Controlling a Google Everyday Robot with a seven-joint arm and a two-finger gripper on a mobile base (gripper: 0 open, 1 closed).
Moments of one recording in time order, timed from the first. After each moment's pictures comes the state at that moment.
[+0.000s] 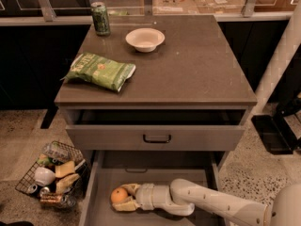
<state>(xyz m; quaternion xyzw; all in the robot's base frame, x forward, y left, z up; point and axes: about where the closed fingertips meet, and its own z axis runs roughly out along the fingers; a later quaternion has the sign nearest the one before) 0.460 0.118 0.377 -0.44 0.67 0.44 0.41</state>
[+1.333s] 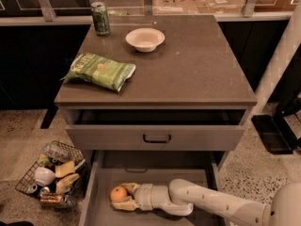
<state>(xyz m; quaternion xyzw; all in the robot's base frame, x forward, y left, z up) 0.456 0.123 0.376 -0.44 0.67 0.44 0.40</state>
